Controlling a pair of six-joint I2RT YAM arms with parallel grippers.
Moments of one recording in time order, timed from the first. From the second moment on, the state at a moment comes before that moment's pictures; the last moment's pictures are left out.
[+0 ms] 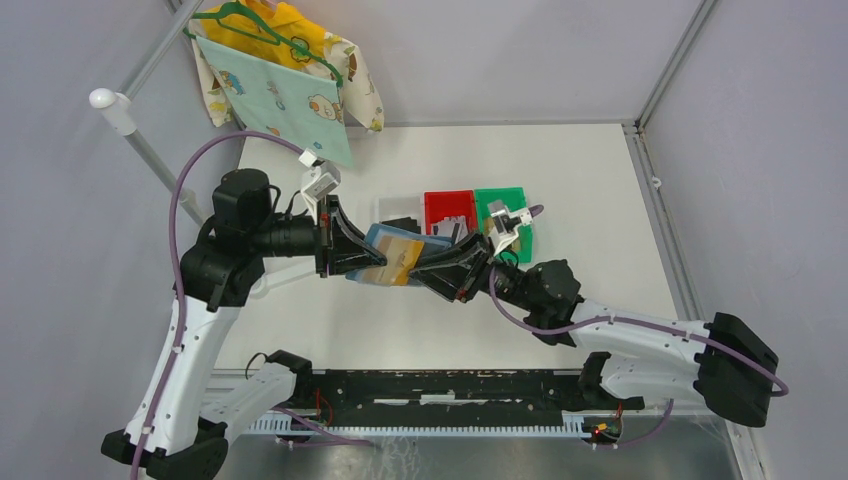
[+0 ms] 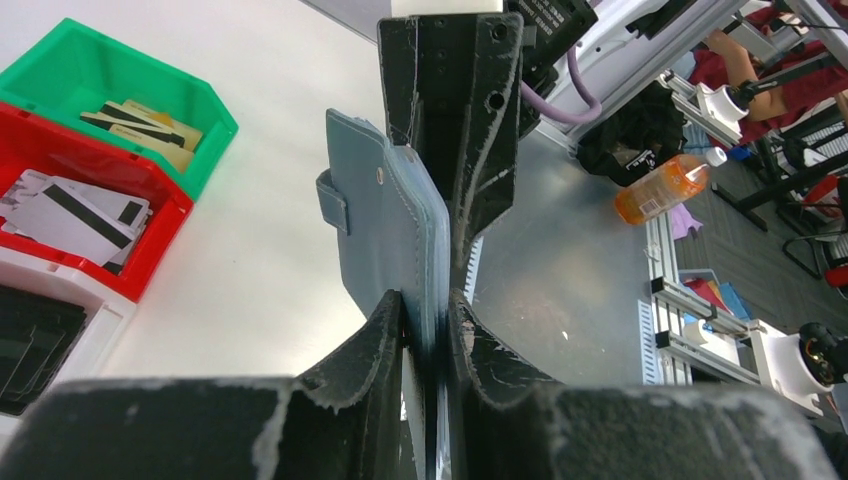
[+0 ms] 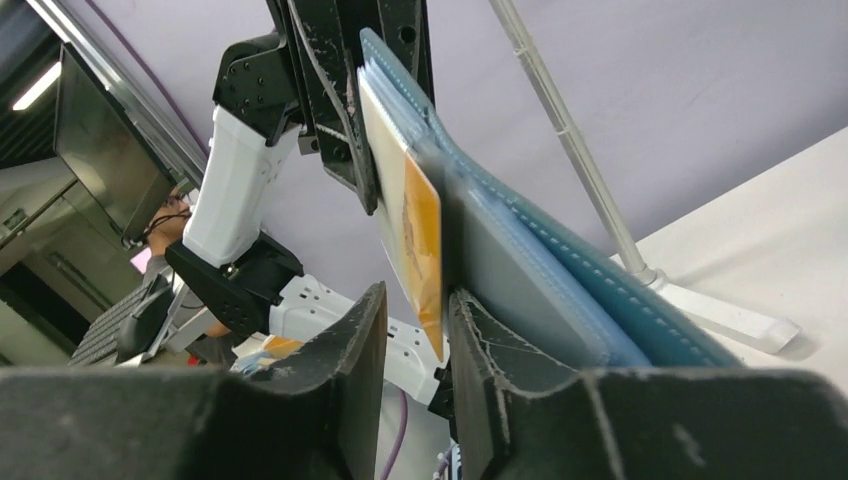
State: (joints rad) left arm -0.34 0.91 1.30 -0.76 1.07 -0.13; right arm 1.03 1.09 0.56 0.98 -0.22 0.77
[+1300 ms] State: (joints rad) left arm -0.34 0.92 1.38 -0.88 0.91 0.04; right arm 0.69 0.75 0.43 0.66 -0.35 0.74
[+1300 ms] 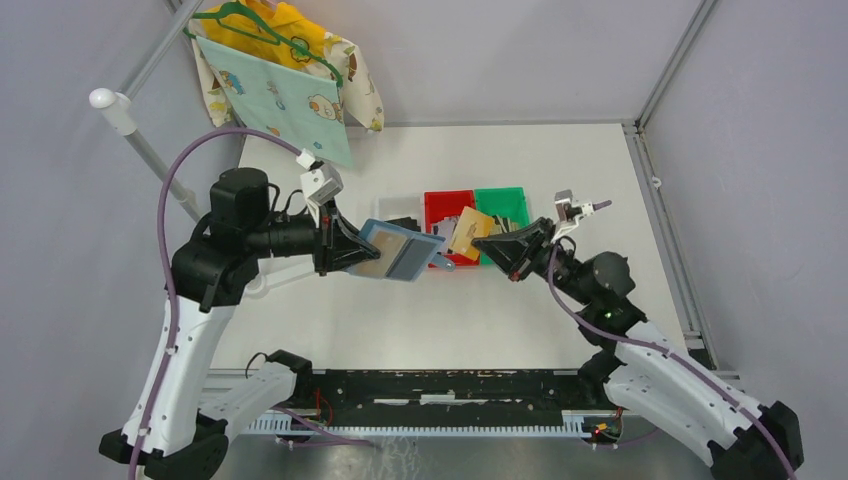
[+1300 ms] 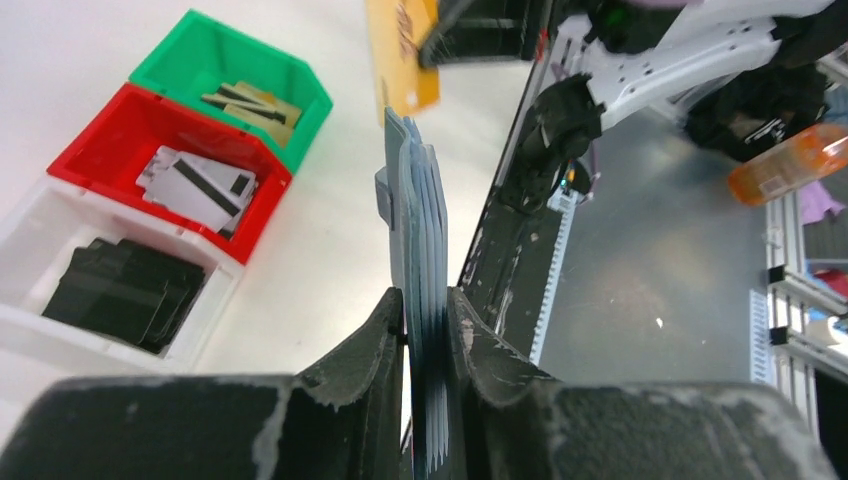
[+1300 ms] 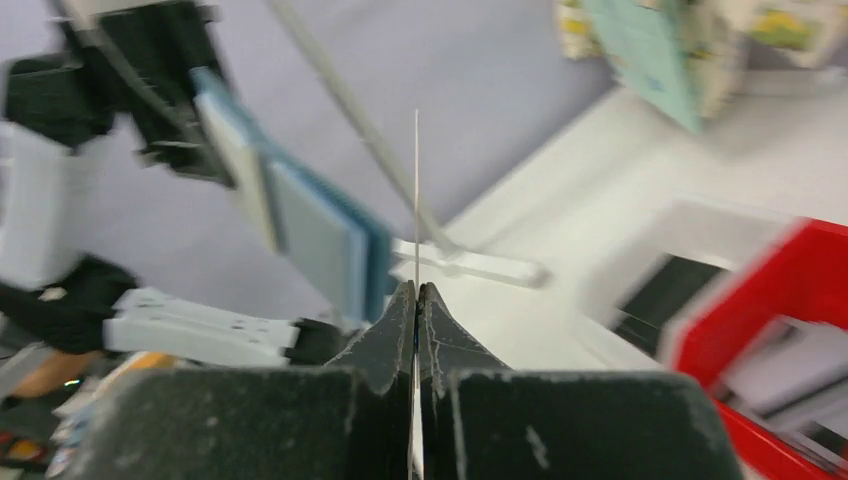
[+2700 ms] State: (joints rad) left arm -0.82 1.26 0.85 -0.61 0.04 0.67; right arm 0.33 1.60 1.01 -0.26 -0.27 0.13
